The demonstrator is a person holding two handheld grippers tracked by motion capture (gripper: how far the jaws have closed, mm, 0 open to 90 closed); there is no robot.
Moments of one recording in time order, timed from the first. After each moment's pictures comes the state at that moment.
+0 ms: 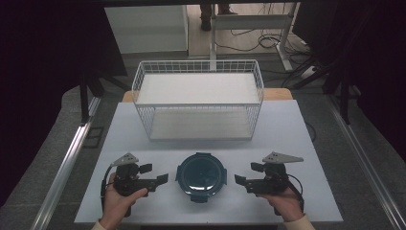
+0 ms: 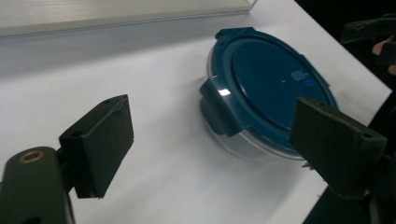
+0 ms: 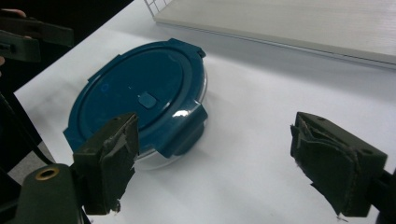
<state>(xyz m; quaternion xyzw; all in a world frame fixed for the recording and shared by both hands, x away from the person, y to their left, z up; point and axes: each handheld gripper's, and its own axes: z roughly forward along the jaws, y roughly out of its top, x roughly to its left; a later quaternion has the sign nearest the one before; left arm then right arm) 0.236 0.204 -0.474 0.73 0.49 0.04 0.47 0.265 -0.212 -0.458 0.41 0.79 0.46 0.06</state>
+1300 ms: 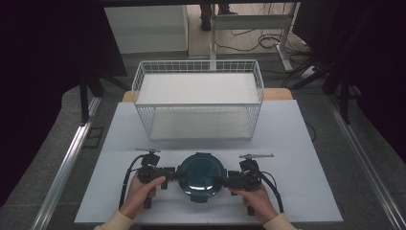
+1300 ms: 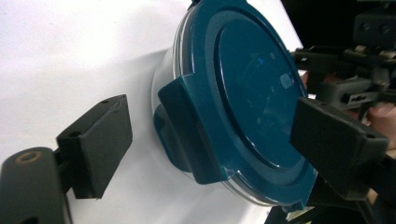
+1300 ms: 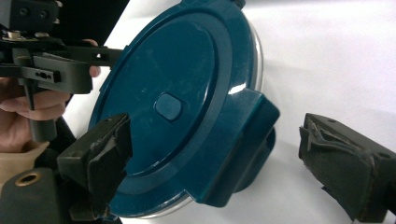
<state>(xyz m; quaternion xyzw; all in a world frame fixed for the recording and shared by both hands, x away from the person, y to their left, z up) 0.288 0.170 -0.517 0.70 0.51 -0.17 0.47 0.290 -0.159 -0.505 0.49 0.74 0.44 -0.10</state>
